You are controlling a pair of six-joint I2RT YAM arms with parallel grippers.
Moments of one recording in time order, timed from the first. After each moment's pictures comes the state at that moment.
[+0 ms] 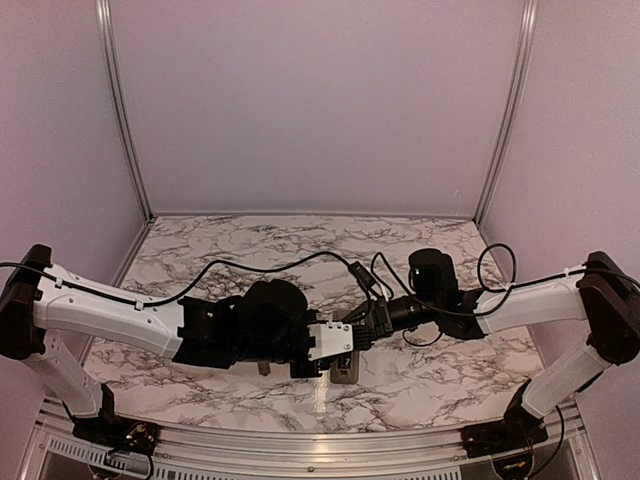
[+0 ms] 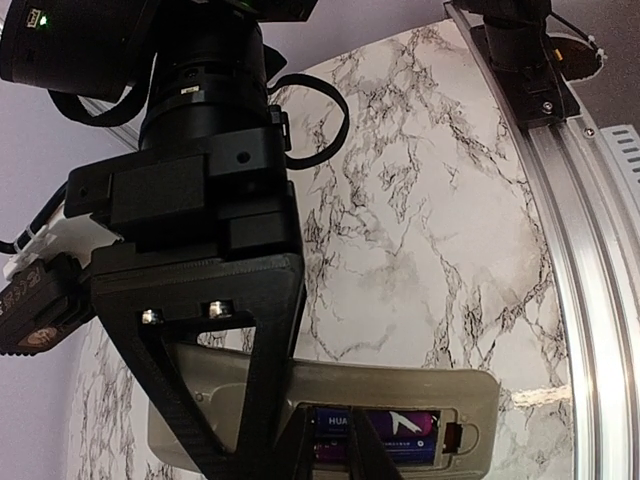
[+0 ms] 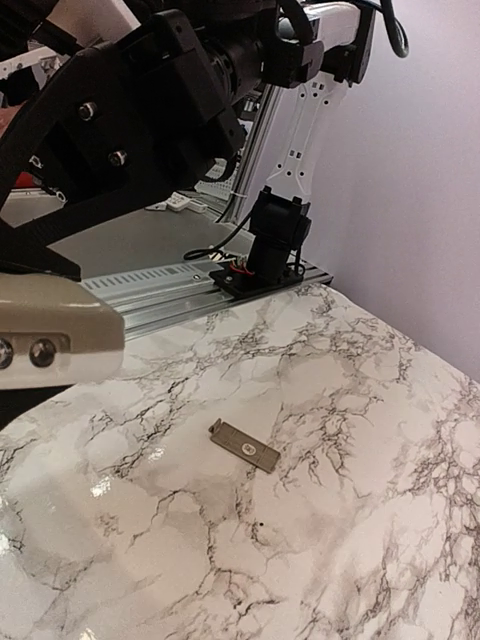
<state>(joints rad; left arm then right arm) -1.30 1.61 1.02 0.07 -0.08 0.51 0.77 1.49 0.65 0.44 -0.87 0.75</state>
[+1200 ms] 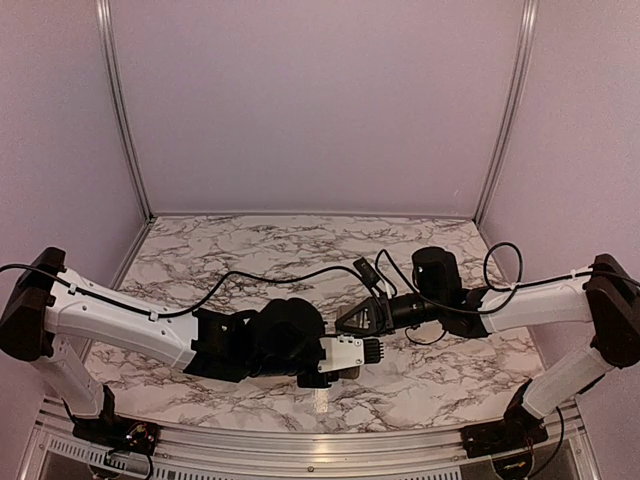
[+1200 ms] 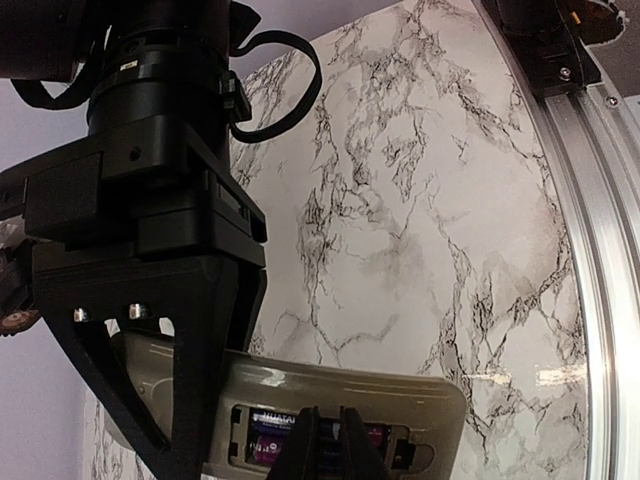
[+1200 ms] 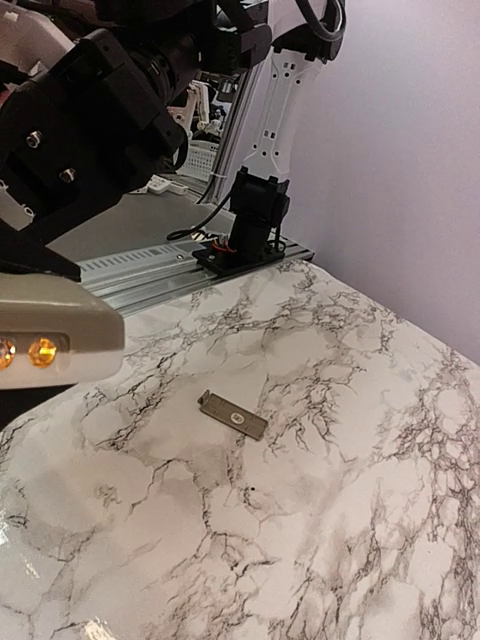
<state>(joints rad) -1.34 1.68 1.06 0.04 -0.22 0.52 0.76 1.45 0.66 0.38 -0.80 0.74</state>
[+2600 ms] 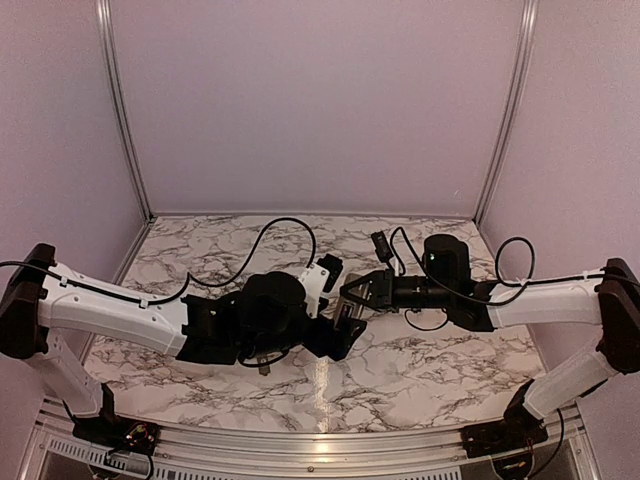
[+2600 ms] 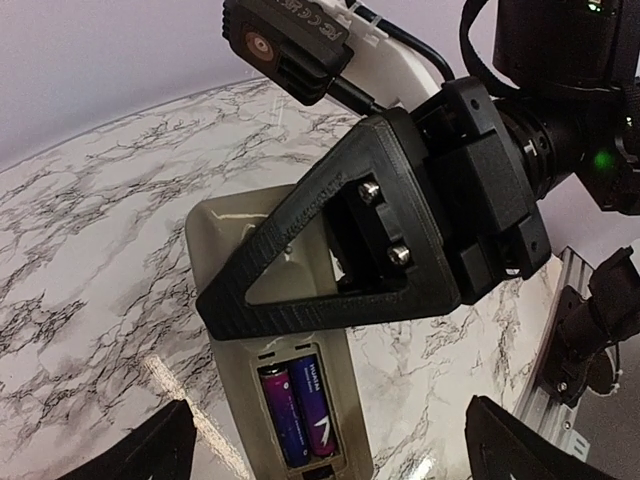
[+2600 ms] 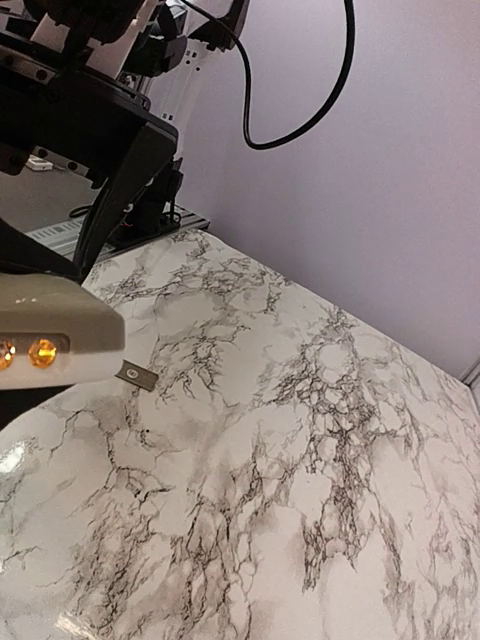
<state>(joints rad) -1.27 1.62 1.02 0.19 -0.31 -0.39 0.72 1.40 0.68 0.43 -0.57 0.79</state>
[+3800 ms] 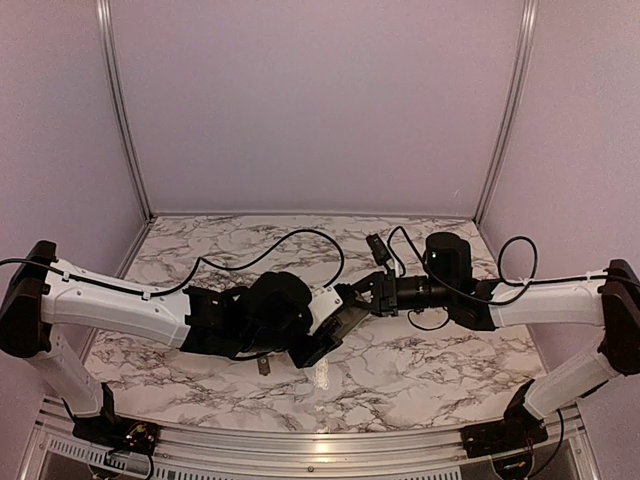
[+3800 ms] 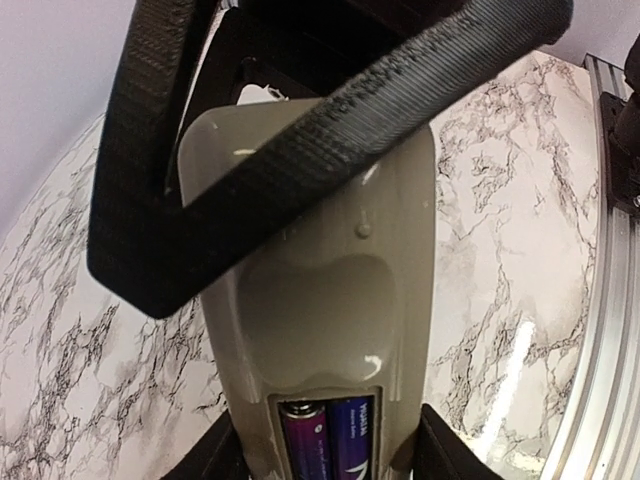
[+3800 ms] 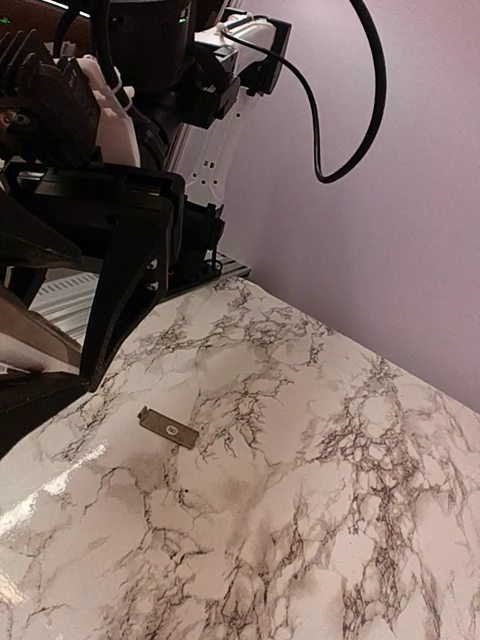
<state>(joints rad) -1.24 1.64 1.08 -0.06 -0.21 -0.01 0.72 1.39 0.69 0.43 -0.71 0.84</state>
